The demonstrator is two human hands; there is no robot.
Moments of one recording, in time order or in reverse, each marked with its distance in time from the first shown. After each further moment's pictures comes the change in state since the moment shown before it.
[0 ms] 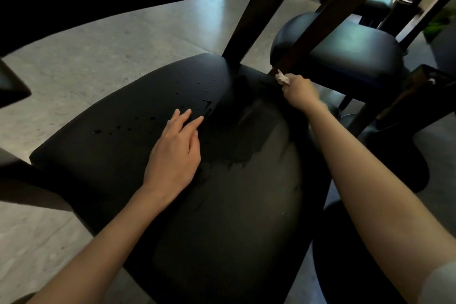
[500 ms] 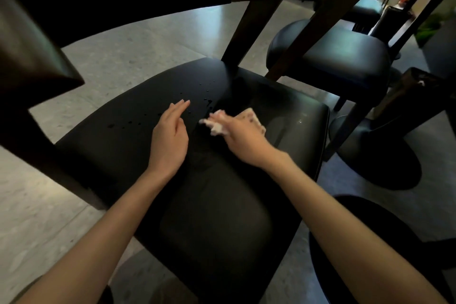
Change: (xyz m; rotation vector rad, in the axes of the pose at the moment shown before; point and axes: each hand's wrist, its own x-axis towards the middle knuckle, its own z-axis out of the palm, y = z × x) left_hand -0.001 0.001 -0.015 -0.376 0.152 -0.088; right_hand -0.160 -0.080 0.025 0.154 -0.217 -0.614
